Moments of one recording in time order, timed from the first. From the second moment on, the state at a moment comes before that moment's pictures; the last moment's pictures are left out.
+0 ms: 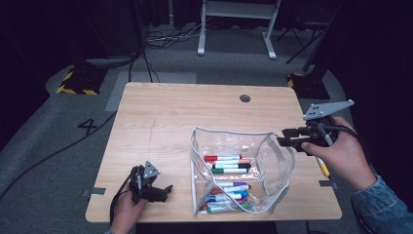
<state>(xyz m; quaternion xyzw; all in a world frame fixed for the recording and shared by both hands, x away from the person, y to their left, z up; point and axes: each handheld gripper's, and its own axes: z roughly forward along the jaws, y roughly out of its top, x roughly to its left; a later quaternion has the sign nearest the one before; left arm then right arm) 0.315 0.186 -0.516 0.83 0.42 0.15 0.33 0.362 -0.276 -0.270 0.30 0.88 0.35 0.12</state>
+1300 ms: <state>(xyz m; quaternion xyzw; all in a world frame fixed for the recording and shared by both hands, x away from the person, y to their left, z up) 0.315 0.185 -0.516 0.84 0.42 0.15 0.32 0.428 -0.447 -0.458 0.57 0.77 0.22 0.17</state>
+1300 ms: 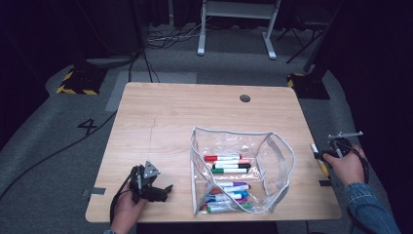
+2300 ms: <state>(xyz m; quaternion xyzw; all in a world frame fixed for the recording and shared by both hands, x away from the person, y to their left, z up) 0.315 0.185 -0.516 0.84 0.42 0.15 0.32 0.420 -0.423 -0.428 0.53 0.80 0.23 0.17</state>
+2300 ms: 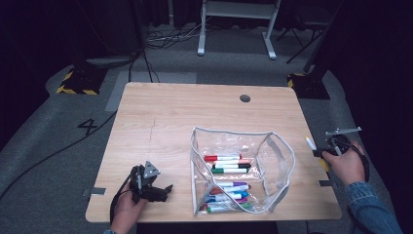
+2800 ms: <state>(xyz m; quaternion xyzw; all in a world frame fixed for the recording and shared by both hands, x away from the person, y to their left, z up) 0.315 0.185 -0.516 0.84 0.42 0.15 0.32 0.389 -0.355 -0.320 0.42 0.84 0.29 0.16</state>
